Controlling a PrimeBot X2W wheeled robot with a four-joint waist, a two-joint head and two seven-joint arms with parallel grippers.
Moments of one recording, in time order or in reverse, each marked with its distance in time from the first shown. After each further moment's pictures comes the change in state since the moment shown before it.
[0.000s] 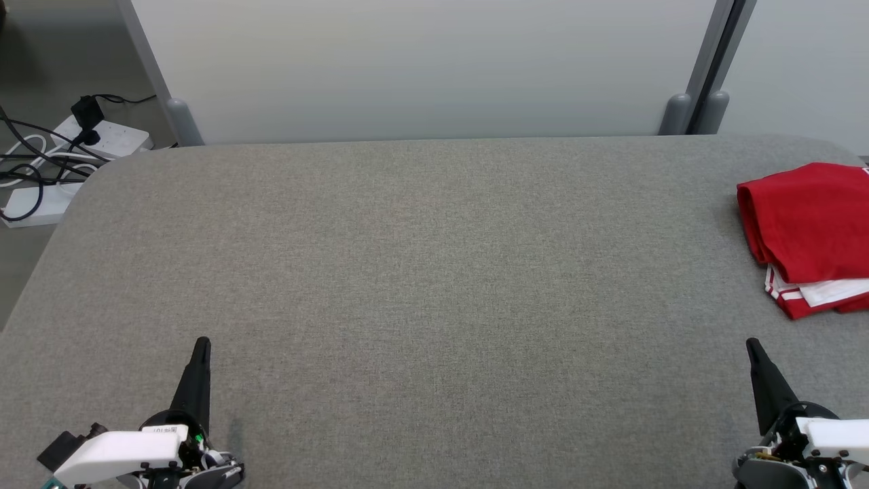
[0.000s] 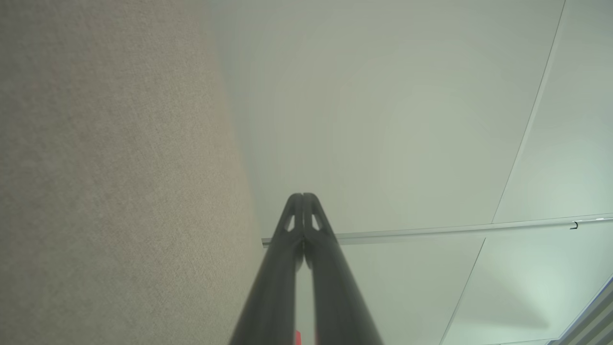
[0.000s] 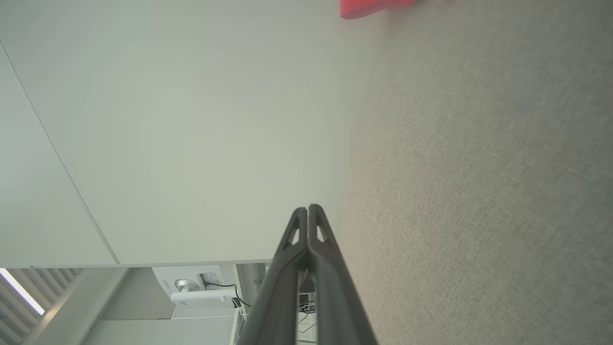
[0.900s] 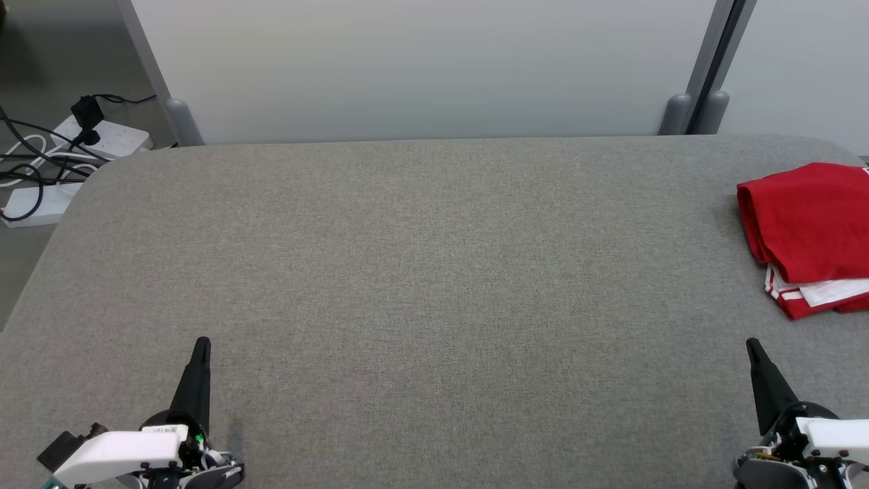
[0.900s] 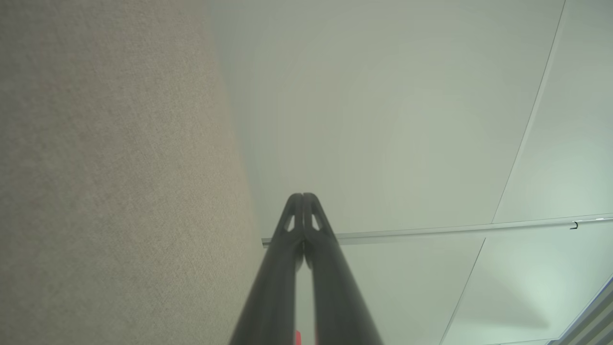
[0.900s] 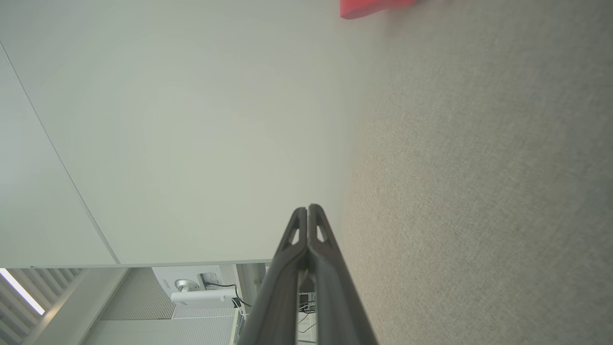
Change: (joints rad) left arm 0.000 0.000 0.000 0.000 0.000 0.000 0.000; right arm 0.000 0.000 0.000 0.000 0.000 0.000 0.000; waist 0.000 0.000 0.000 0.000
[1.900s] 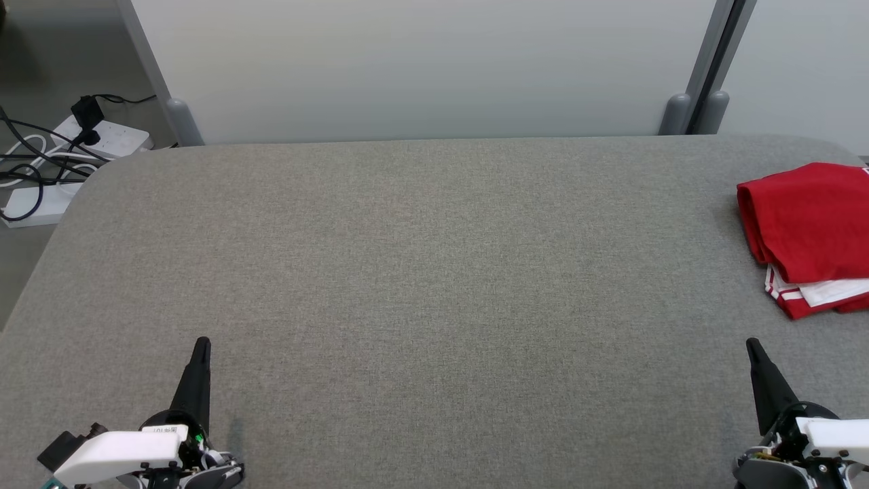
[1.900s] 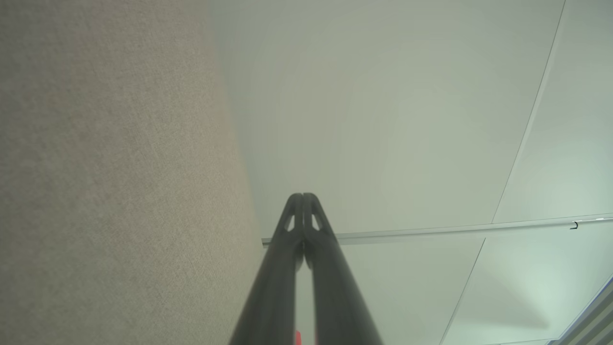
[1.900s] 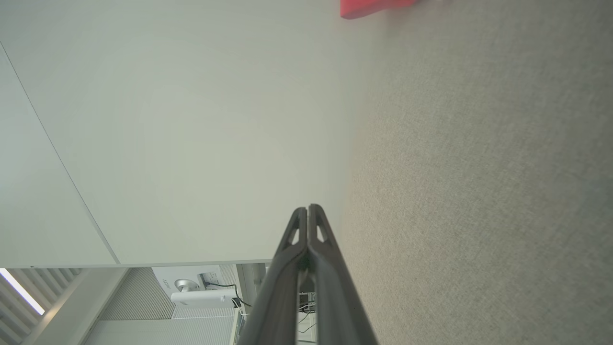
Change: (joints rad) left arm 0.000 0.000 0.000 0.000 0.000 0.000 0.000; right arm 0.000 0.000 0.000 0.000 0.000 0.000 0.000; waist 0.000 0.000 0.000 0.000
